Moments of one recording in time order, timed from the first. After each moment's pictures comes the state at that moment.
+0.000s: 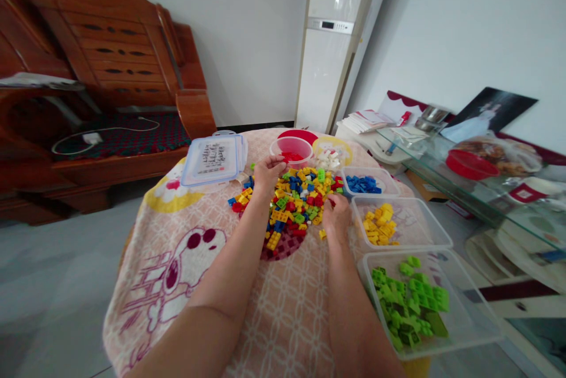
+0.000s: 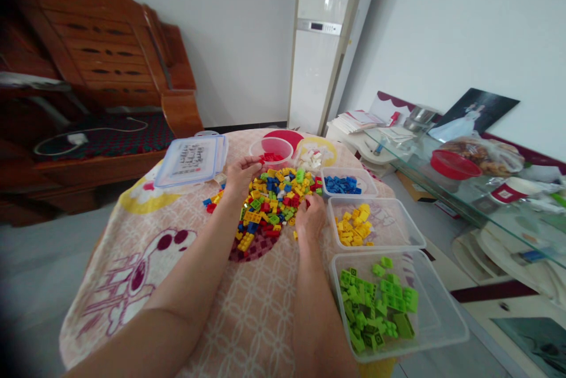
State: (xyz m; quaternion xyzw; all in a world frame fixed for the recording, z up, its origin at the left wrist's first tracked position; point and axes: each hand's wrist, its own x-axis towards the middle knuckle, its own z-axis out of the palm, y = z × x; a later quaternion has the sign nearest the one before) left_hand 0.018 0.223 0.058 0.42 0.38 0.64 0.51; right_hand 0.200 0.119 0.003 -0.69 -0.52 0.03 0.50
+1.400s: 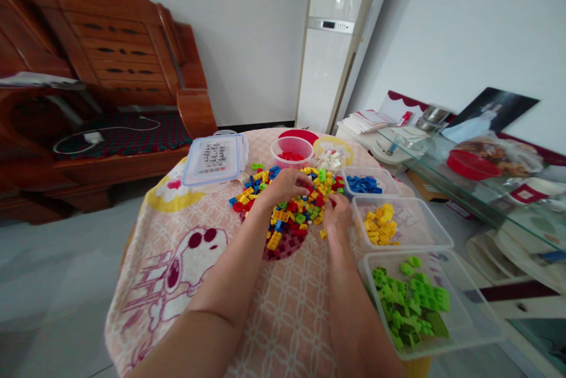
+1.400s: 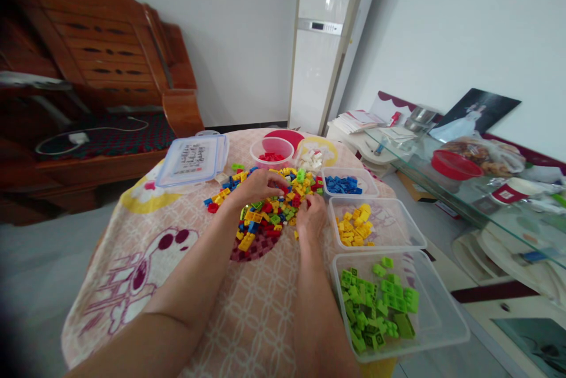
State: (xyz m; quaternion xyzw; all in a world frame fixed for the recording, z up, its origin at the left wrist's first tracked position) left_hand 0.023 0.196 0.086 0.82 0.37 0.29 0.33; right_hand 0.200 0.118 0.002 -0.68 -0.53 0.01 0.50
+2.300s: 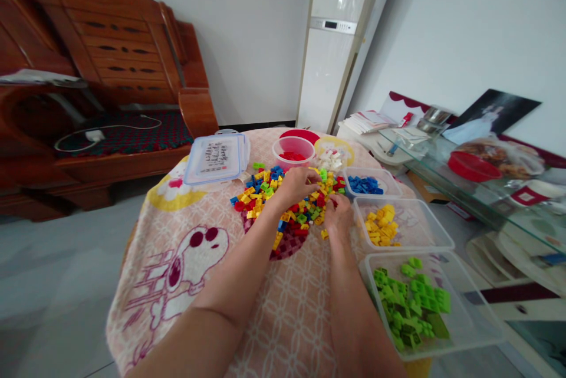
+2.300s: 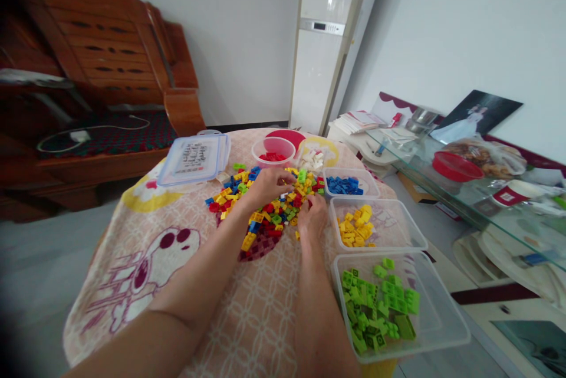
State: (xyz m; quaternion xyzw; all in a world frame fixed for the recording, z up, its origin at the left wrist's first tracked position) left_hand 0.045 0.180 0.093 0.82 0.39 0.33 0.25; right_hand 0.201 0.121 -0.002 -0.68 -0.53 -0.01 0.51
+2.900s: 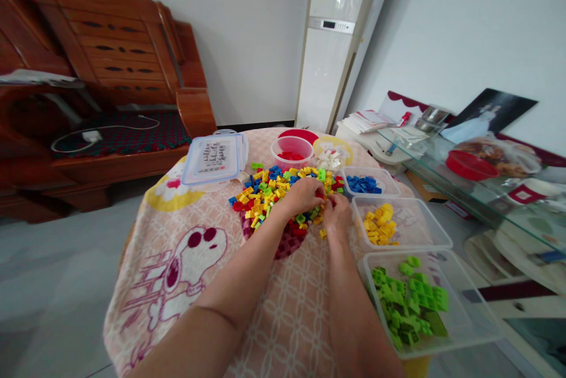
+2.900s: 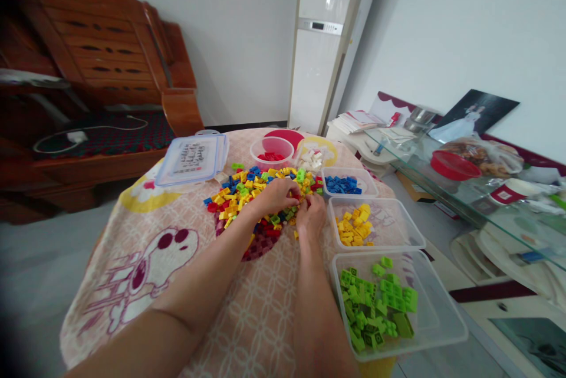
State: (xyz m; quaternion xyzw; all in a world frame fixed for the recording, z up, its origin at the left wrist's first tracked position) left_hand 0.067 0.168 0.084 0.88 0.39 0.21 0.17; right_hand 0.201 0.119 0.002 -0.68 -0.54 0.01 0.50
